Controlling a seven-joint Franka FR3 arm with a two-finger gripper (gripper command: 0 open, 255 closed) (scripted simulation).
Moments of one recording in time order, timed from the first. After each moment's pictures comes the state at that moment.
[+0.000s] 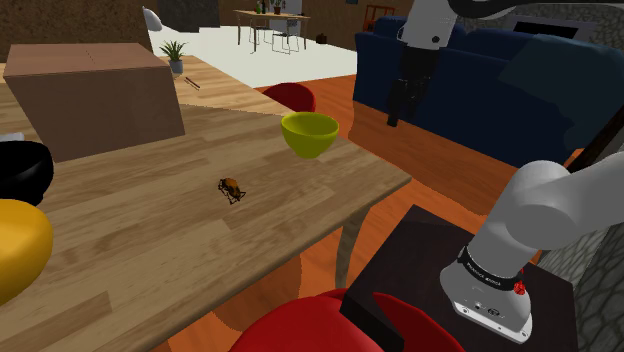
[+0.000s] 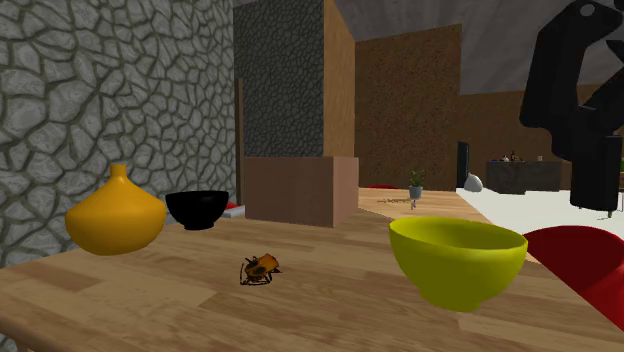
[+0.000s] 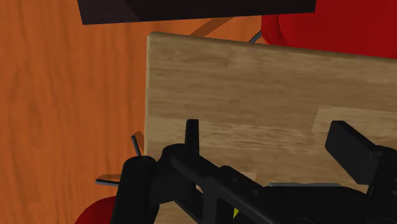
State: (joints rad) arm -0.01 -0.74 0.05 -2.40 0.06 1.63 0.09
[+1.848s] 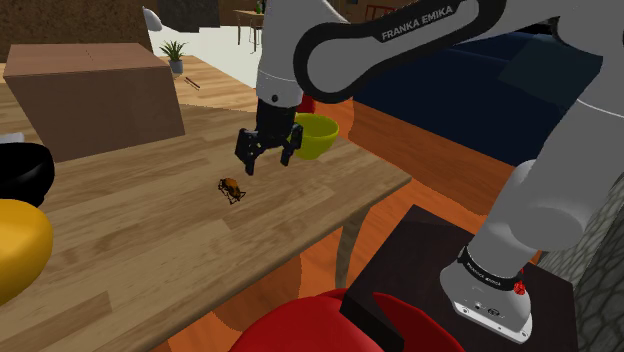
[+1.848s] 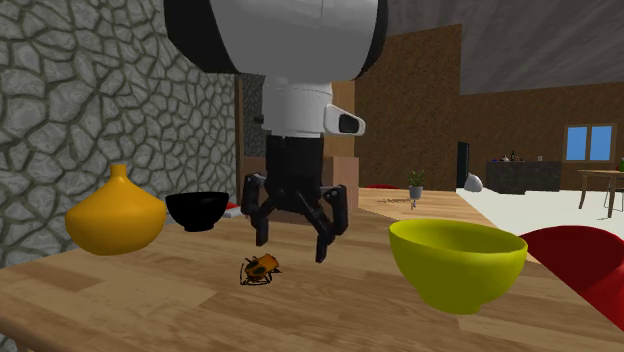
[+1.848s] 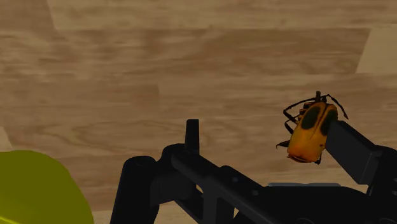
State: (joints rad) arm 0.07 -0.03 0.46 -2.07 0.04 2.18 0.68
